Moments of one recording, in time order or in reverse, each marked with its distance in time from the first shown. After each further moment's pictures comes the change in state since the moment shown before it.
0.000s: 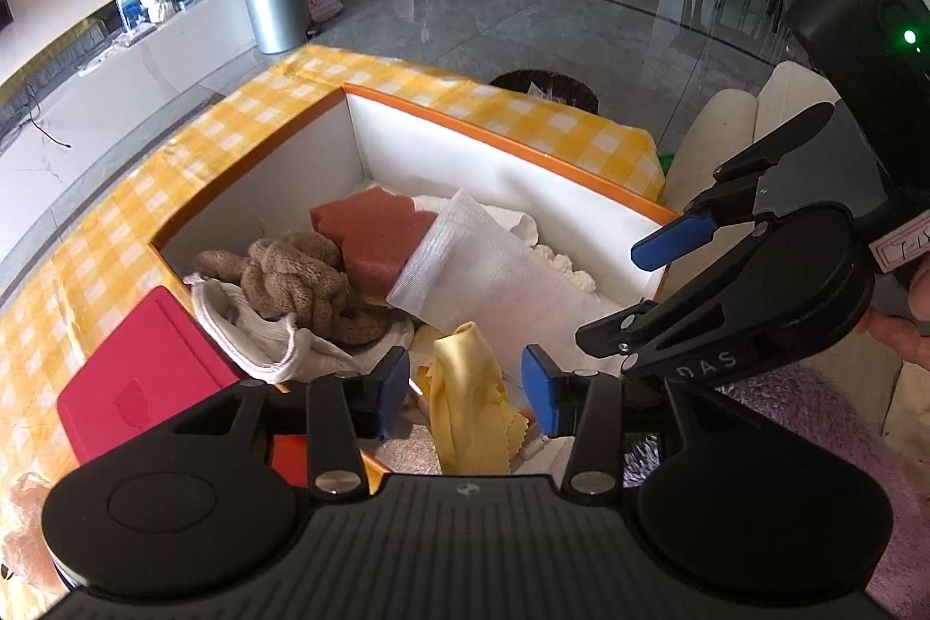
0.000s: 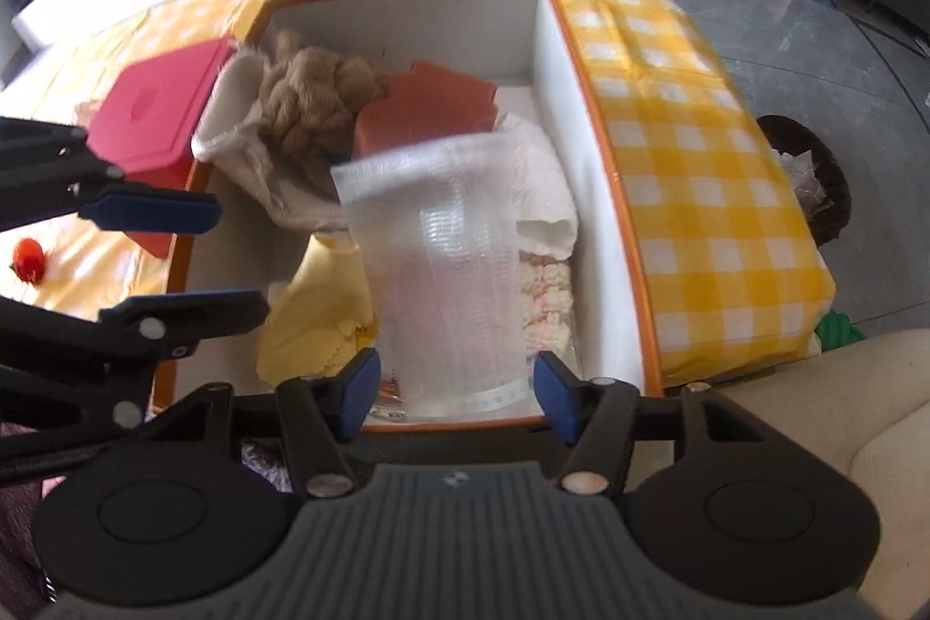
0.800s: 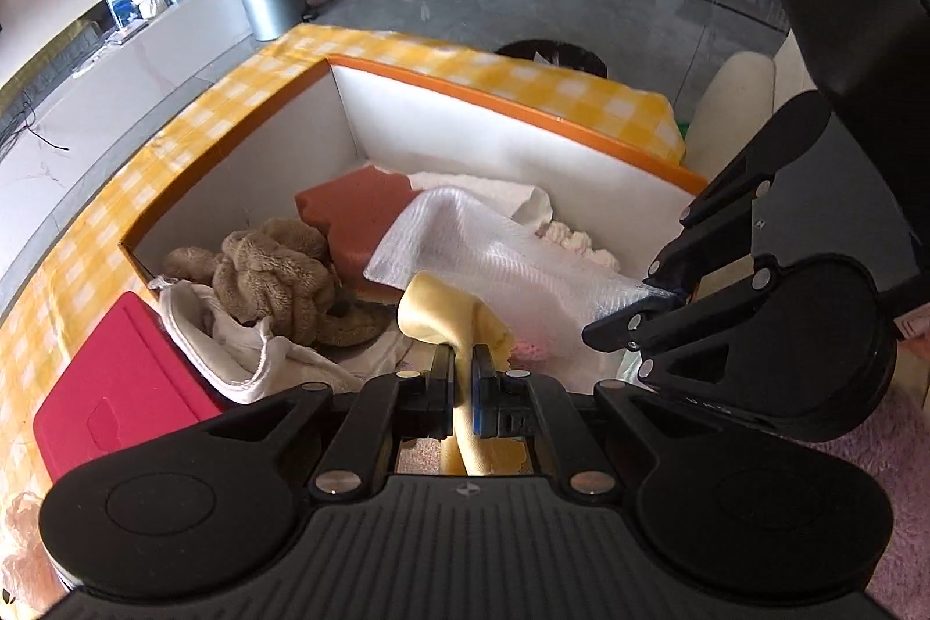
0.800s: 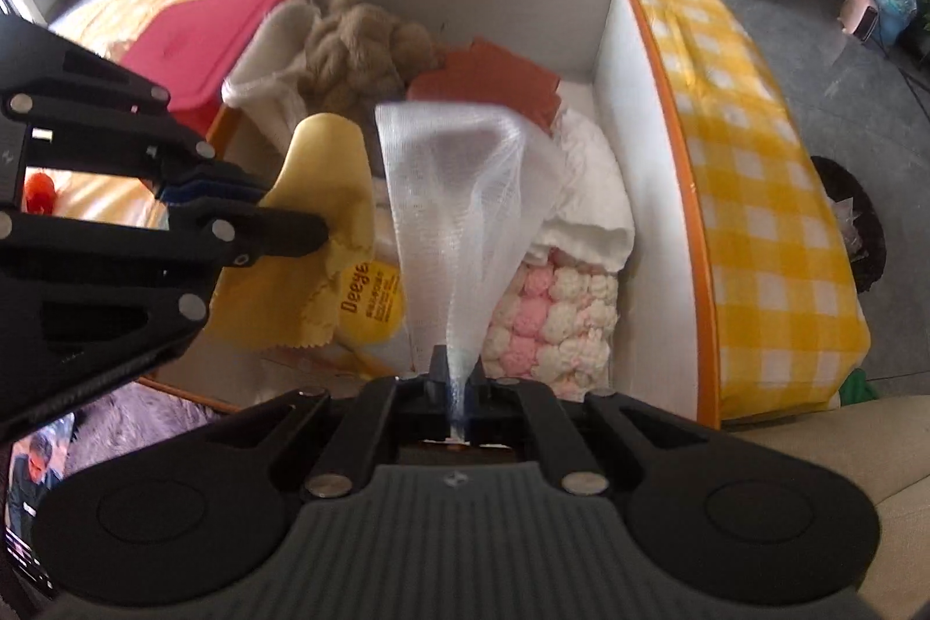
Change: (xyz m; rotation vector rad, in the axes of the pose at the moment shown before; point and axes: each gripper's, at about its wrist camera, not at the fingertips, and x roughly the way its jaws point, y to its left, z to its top) left arm 0.046 -0.002 -0.003 0.046 0.065 0.021; right arm 0.031 0.011 -0.003 -0.155 0.025 0.046
